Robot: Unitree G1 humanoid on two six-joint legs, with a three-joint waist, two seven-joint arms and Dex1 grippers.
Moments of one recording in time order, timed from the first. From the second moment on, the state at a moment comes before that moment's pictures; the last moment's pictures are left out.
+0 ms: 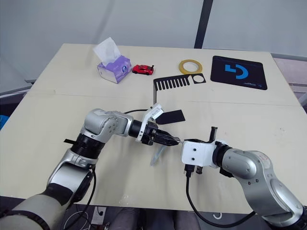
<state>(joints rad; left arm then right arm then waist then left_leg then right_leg) -0.92 0.25 -0.26 0.21 -0.48 1.25 -0.91 -0.14 -0.91 0.19 -0.80 -0.22 0.55 0.79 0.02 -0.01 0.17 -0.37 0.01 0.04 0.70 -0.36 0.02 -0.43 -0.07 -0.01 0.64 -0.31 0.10</state>
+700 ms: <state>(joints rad) -0.92 0.24 -0.26 0.20 -0.48 1.25 -0.89 -0.17 -0.91 0.19 -0.79 -0.23 0.57 0.80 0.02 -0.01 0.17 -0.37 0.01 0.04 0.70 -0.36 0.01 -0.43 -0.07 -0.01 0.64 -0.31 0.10</state>
